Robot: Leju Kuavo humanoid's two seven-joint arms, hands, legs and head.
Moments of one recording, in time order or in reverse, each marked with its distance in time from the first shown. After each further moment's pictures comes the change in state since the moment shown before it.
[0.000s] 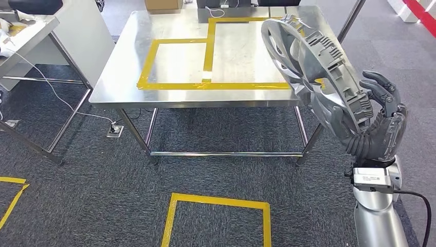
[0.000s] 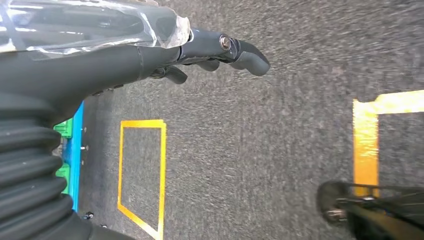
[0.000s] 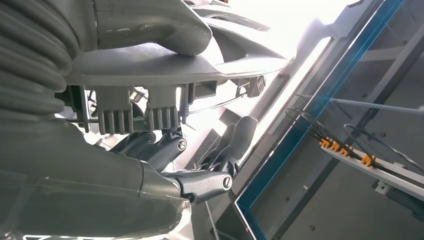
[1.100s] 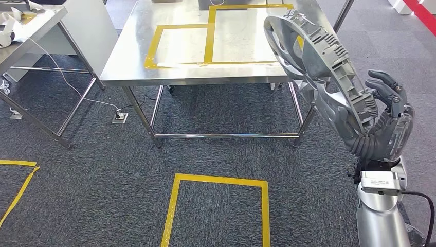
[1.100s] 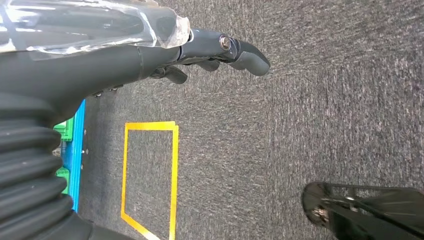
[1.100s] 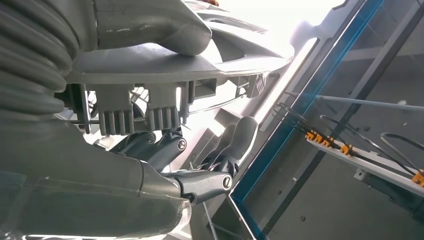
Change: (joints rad) left arm -0.003 0.001 0.000 0.000 0.003 0.008 -0.010; right arm -0.001 0.010 -0.021 -0.016 -0.016 0.039 -0.018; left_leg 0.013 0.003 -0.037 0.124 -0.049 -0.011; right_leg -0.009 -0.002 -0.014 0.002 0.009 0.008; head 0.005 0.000
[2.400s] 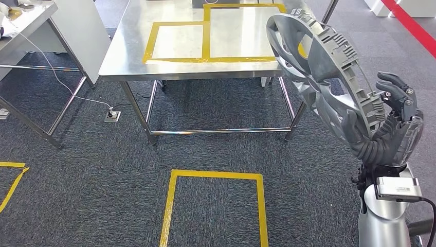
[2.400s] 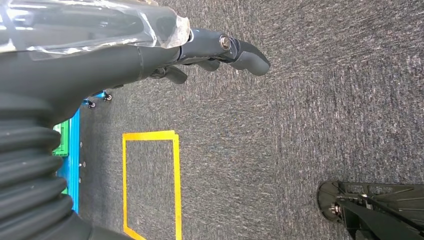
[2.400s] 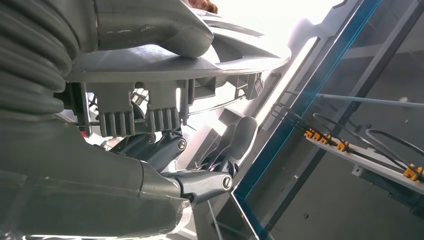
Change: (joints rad) left arm -0.002 -0.004 0.000 0.000 -0.004 0.000 -0.004; right arm 0.046 0.043 -0.078 -0.076 -0.039 0.102 0.029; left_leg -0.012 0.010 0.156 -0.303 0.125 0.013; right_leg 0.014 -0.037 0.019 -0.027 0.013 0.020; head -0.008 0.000
